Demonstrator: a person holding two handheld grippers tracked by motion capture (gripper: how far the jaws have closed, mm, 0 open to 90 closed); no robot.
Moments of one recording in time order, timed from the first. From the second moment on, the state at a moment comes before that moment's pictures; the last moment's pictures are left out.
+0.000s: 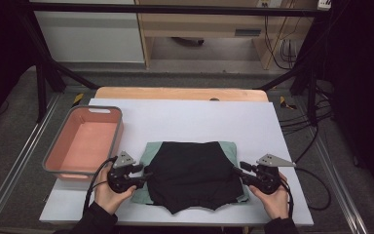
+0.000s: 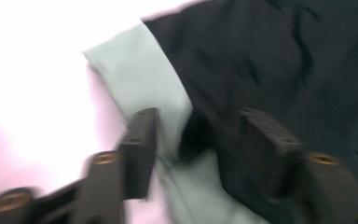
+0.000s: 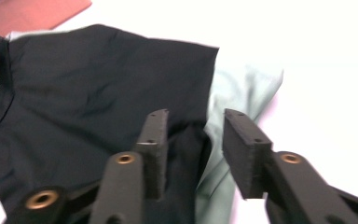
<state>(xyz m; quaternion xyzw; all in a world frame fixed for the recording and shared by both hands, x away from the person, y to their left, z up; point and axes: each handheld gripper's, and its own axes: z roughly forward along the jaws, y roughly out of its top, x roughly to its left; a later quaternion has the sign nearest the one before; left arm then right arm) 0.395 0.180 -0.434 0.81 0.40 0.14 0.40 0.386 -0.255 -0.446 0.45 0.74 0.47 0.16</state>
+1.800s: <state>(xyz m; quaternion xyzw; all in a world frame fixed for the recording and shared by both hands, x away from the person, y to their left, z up) 0.486 0.173 -0.458 0.77 0.46 0.19 0.40 0.472 -0.245 -0.461 0.49 0.73 0.43 0.20</state>
